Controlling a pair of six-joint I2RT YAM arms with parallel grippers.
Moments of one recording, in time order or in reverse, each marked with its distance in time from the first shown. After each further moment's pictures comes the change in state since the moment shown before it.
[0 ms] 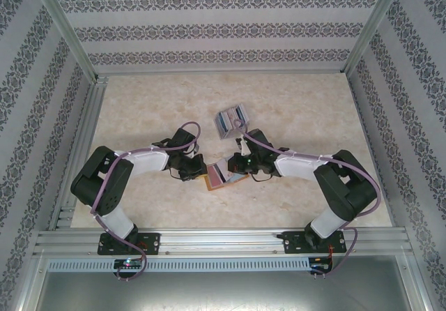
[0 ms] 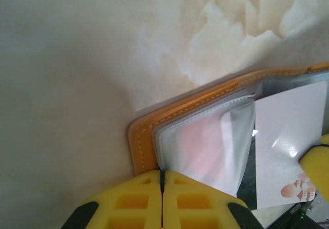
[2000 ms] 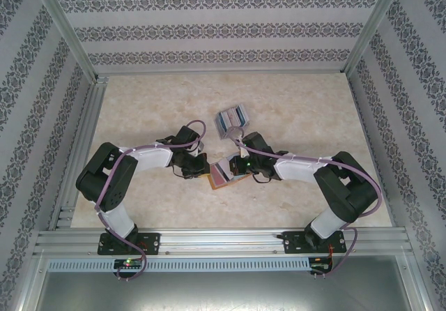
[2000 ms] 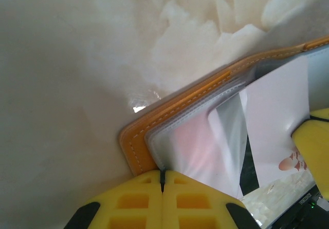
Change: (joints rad) left arm -0.012 0.049 0.061 -0.037 0.011 0.079; right arm 0.033 -0.006 -0.032 0.052 0.153 -0.164
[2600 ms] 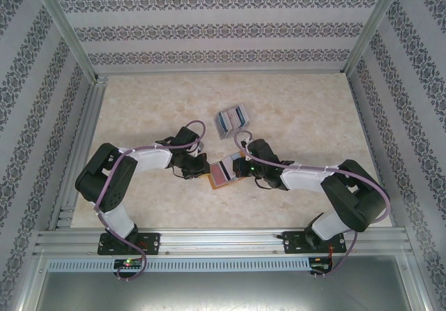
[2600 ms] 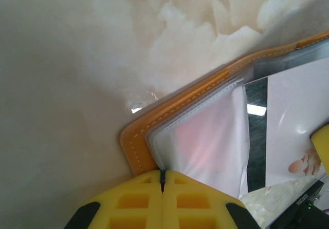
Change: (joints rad) left arm 0.000 -0.009 -0.023 0.039 0.002 -0.013; right arm 0.010 -0.089 -0.150 0.195 0.085 0.093
